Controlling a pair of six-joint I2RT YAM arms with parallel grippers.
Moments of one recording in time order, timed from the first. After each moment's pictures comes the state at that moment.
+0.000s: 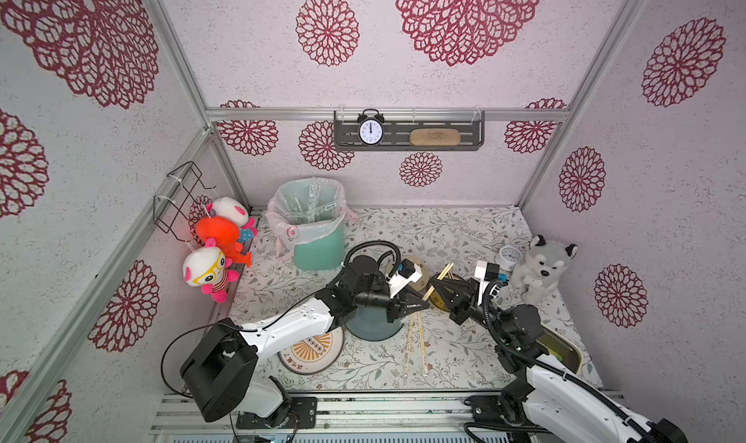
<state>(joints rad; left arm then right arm) -0.80 1.45 0.87 0.27 0.78 -0.06 0.54 0.77 0.29 0.83 -0.49 0.54</state>
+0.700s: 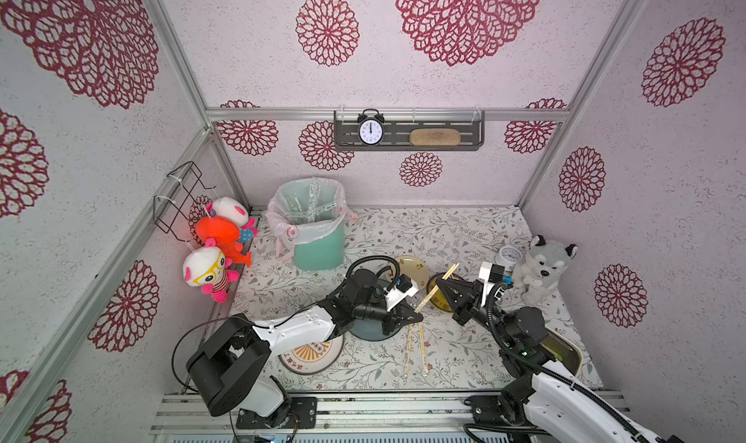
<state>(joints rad) -0.80 1.49 0.72 0.36 0.77 -0.06 0.53 0.68 0.30 0.68 -0.43 0.51</state>
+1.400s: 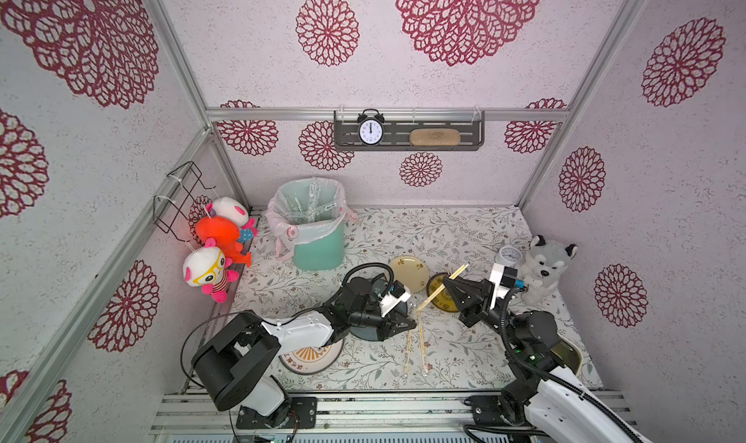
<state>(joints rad) -0.77 1.55 0.61 0.46 0.76 -0.12 0.53 0.60 0.34 0.70 -0.45 0.47</state>
